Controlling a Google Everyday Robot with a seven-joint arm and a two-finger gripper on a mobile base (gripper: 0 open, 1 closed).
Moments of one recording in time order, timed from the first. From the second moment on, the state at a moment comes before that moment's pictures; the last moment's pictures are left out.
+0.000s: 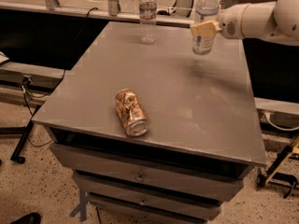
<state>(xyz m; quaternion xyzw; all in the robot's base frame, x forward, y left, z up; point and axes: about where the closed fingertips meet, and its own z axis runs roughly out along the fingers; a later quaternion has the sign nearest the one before) 0.751 -0.189 0.958 -0.33 0.74 0.16 0.56</state>
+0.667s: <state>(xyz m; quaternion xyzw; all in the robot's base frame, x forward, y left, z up) 0.749 -0.186 0.962 -0.33 0.74 0.16 0.56</state>
